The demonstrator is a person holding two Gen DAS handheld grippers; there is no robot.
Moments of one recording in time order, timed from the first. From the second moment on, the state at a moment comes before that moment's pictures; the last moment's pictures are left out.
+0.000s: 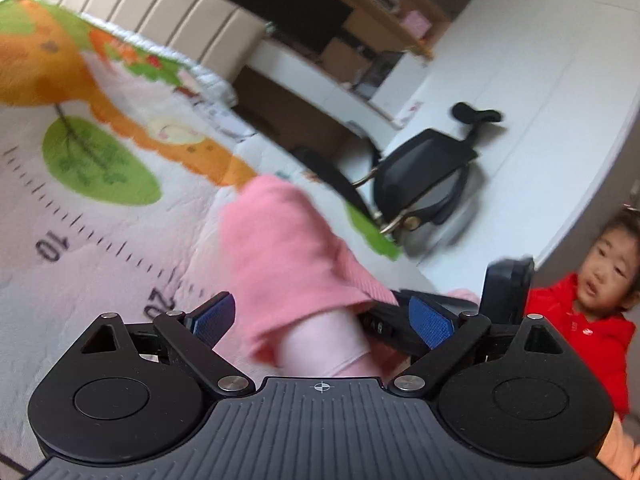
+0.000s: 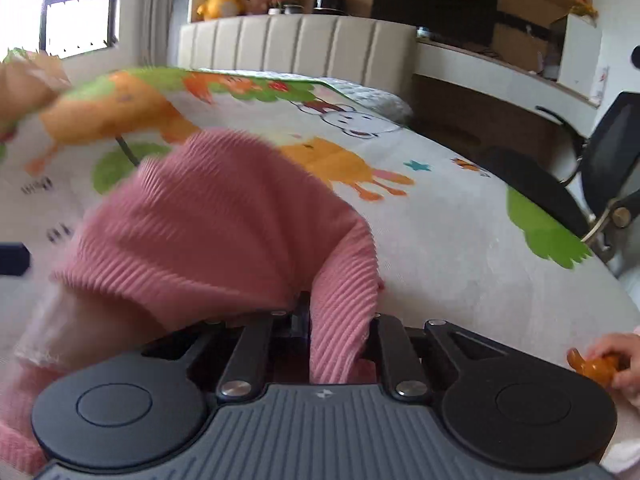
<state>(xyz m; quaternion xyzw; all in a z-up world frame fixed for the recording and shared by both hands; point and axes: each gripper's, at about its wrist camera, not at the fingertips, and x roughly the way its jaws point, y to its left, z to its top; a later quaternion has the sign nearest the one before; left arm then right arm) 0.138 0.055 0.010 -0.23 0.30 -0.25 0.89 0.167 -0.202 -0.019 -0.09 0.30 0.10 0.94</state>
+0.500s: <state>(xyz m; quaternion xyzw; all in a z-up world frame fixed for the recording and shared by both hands) 0.172 0.082 -0.012 -0.33 0.32 -0.23 0.86 0.157 -0.166 -0.024 0.02 0.32 0.20 0.93</state>
